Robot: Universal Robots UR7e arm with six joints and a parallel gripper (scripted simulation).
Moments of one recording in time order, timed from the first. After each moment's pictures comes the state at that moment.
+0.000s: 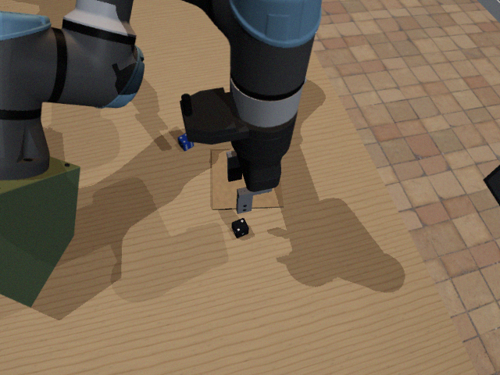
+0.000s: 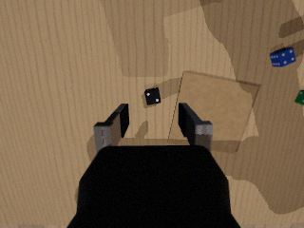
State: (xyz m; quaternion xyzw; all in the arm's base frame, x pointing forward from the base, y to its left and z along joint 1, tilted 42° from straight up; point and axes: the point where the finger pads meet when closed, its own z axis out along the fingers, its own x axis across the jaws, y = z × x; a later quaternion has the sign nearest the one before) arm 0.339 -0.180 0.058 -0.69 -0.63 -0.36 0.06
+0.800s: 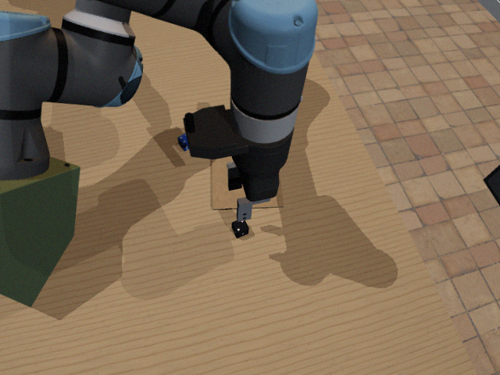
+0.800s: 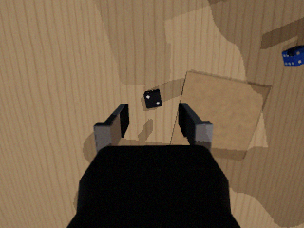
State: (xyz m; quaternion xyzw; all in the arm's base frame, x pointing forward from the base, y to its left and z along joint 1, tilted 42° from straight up) arm 0.351 -0.166 0.037 -0.69 -0.63 -0.36 0.06
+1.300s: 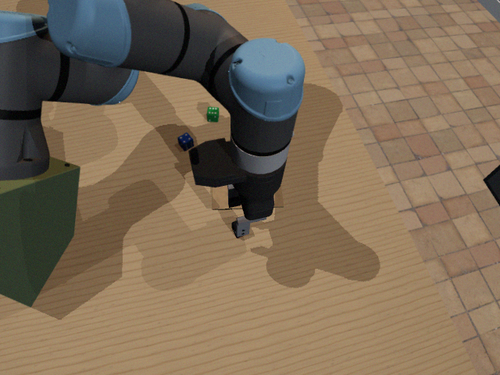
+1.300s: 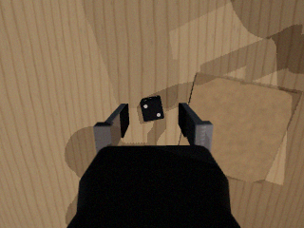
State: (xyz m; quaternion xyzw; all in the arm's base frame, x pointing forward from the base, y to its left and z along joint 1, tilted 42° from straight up) arm 0.377 -0.132 -0.010 -0.69 -0.63 -0.36 0.06
